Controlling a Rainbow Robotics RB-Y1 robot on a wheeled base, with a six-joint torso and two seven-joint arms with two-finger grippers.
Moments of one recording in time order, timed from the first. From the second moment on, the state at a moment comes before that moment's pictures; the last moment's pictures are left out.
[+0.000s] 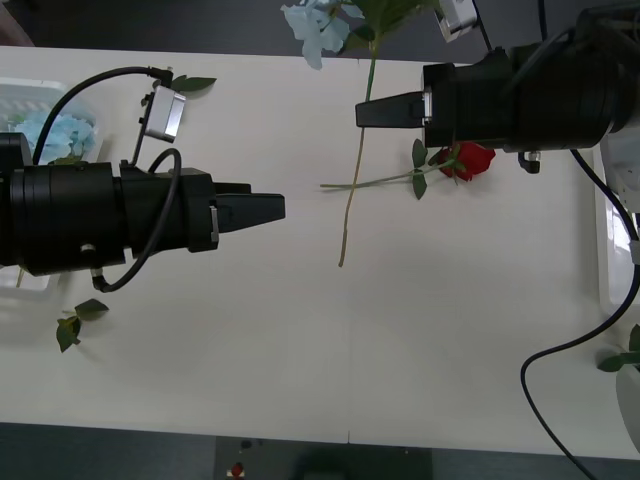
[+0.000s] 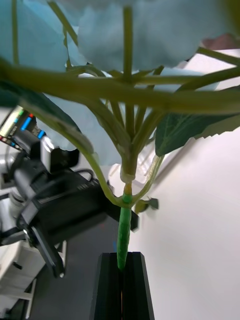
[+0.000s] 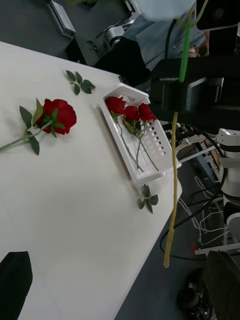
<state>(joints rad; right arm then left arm) -0.62 -0.41 -0.08 -1.71 -1.68 1.43 1.76 -0.18 0.74 -0.12 -2.16 1.62 0.92 -1.63</state>
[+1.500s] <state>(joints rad) -0.70 -0.38 -0.08 -1.66 -1.80 1.38 1.76 -0.35 0.84 -0.04 -2.22 1.56 1.19 -1.48</state>
